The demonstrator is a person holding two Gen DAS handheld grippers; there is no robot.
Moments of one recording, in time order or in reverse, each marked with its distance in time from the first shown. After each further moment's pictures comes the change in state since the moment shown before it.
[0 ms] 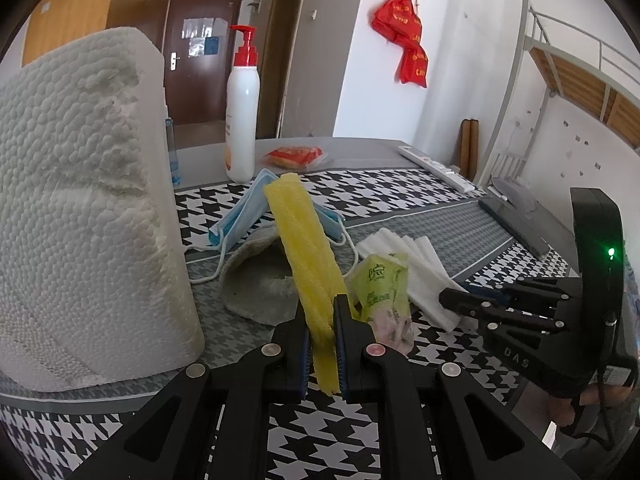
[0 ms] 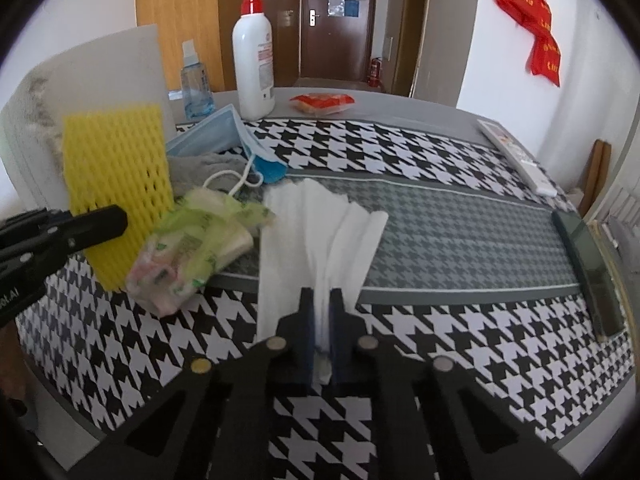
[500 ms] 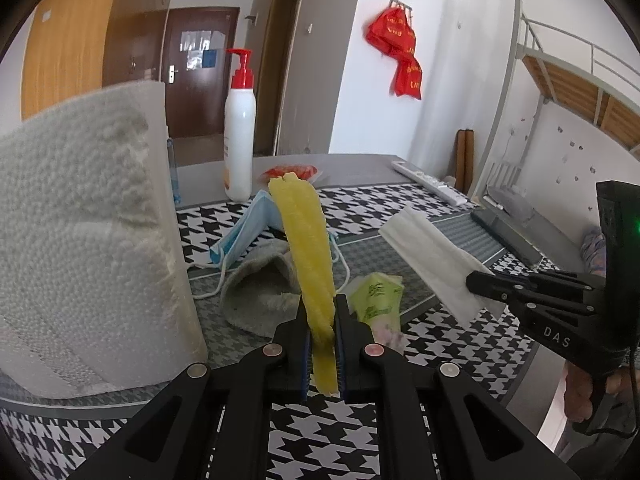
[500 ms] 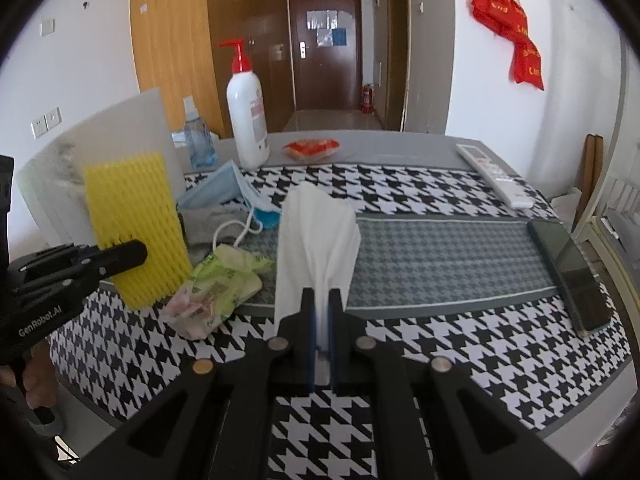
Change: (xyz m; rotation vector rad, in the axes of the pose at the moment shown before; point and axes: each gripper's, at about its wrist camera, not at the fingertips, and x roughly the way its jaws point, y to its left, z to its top) left arm -0.016 -0.003 0.005 0.009 -0.052 -0.008; right arm -0.042 -0.012 0.003 0.068 -0.130 0.016
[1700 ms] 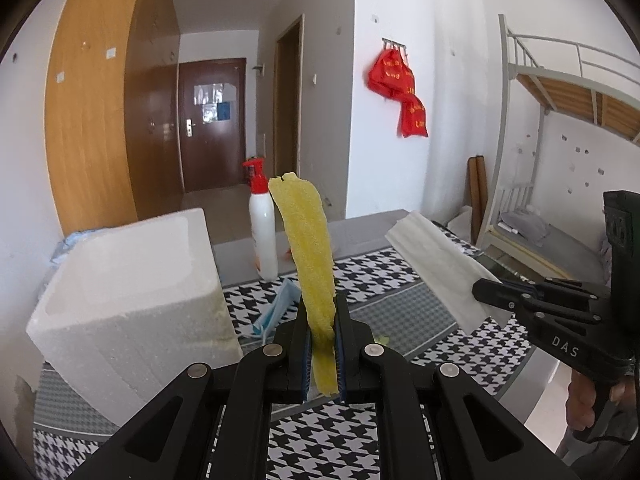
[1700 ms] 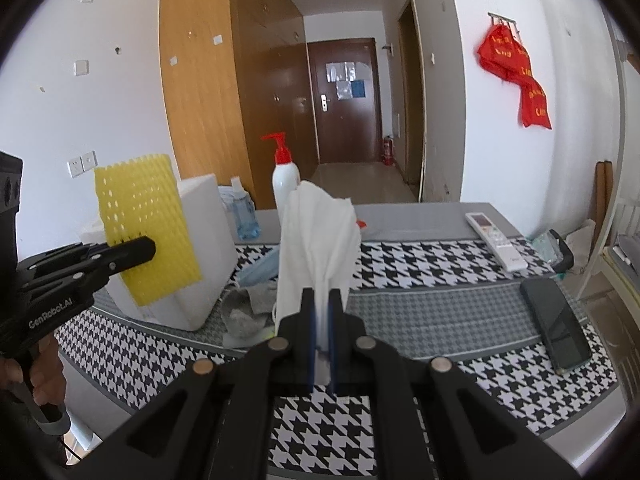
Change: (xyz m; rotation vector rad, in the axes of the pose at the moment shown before) left arm -0.070 -0.024 0.041 0.087 -0.159 0.117; right arm -0.073 0.007 0.031 -0.004 -0.202 0.099
